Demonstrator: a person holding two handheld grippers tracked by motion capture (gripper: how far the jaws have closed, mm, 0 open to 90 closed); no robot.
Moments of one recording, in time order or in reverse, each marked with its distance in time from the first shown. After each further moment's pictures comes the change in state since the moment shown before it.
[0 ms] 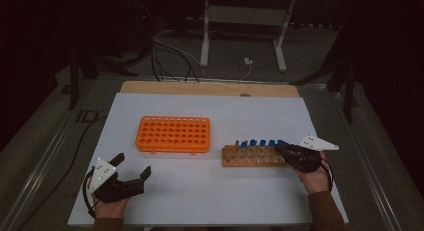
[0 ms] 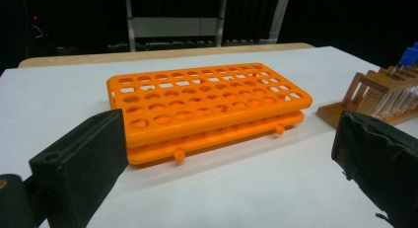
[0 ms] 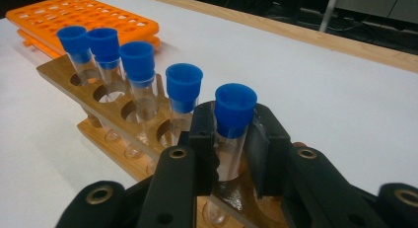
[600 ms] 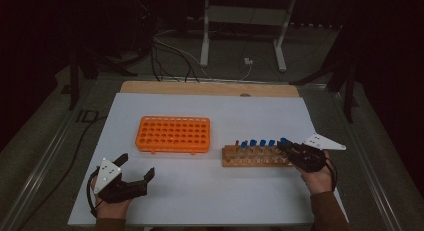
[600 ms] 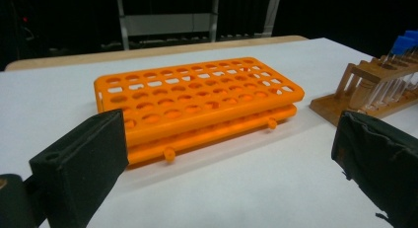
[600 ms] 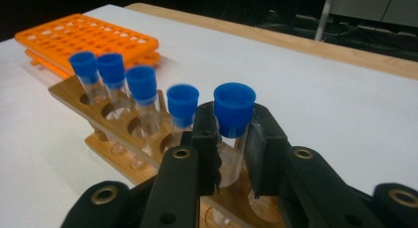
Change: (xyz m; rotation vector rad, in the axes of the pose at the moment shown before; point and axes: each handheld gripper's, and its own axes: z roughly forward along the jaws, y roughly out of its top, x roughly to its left) left arm -0.007 0.000 0.004 0.010 -0.018 0.037; right arm -0.001 0.009 -0.013 -0.044 0.002 0.045
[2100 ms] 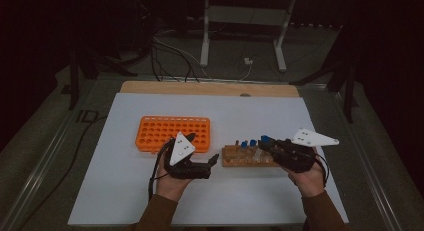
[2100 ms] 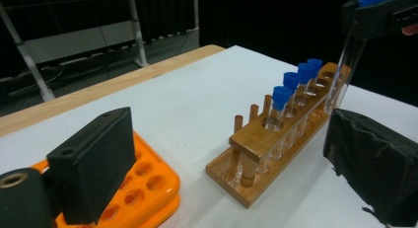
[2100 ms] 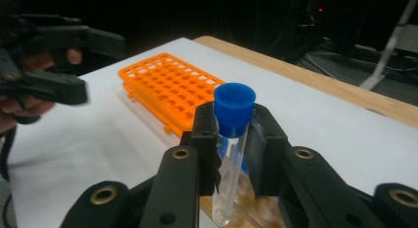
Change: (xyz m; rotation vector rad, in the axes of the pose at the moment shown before) left arm -0.113 0.072 0.098 0.036 -0.259 0.171; right arm 0.066 0.057 -0.007 -0.049 0.203 -0.070
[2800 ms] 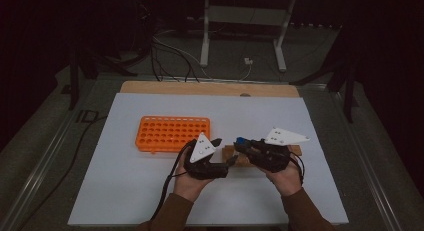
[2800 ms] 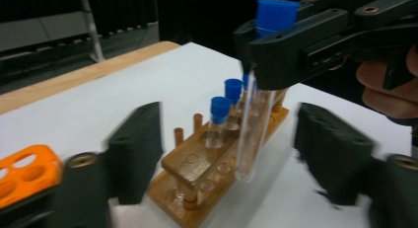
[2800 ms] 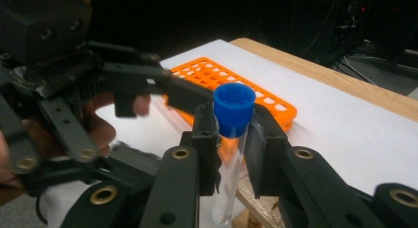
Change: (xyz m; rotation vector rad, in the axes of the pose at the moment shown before) left arm -0.027 0.008 0.033 0.025 -0.162 -0.021; right arm 0.033 0.011 0.042 0.007 0.096 -0.024
